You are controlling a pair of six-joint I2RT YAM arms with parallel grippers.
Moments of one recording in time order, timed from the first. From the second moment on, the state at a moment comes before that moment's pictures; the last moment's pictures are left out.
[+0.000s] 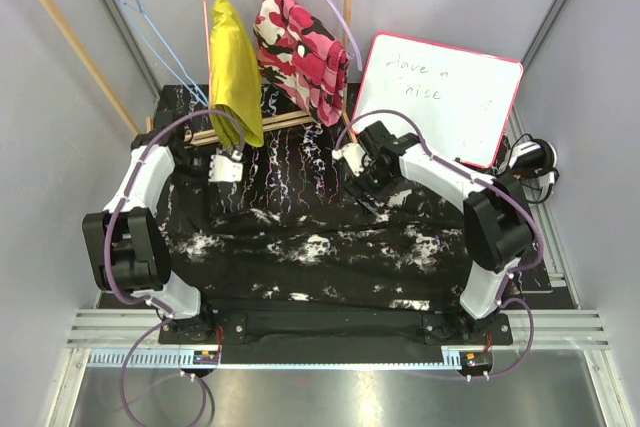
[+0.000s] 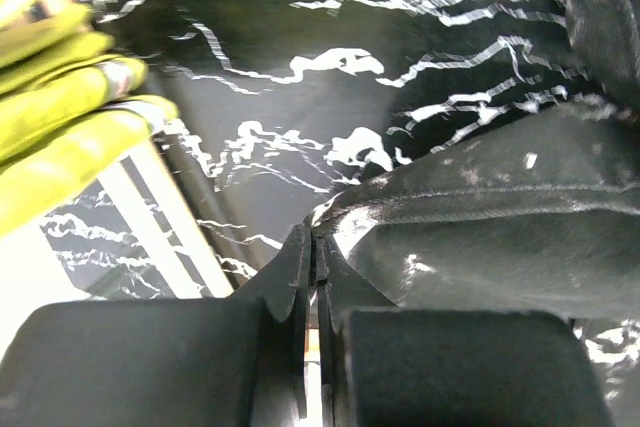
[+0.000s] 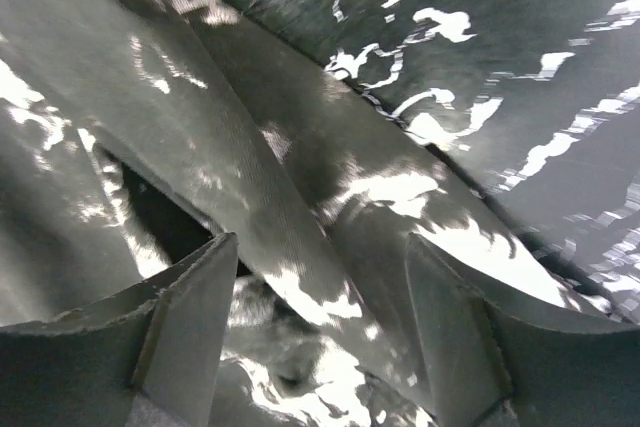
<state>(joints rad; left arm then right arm) 0.11 1.56 1.22 -0.89 0.40 1.79 0.55 1.77 1.36 -0.81 -0.17 -0.35</state>
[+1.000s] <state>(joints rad) 0.55 1.22 0.76 -0.64 0.74 1.59 0.38 1.57 1.09 -0.84 -0.20 -0.46</state>
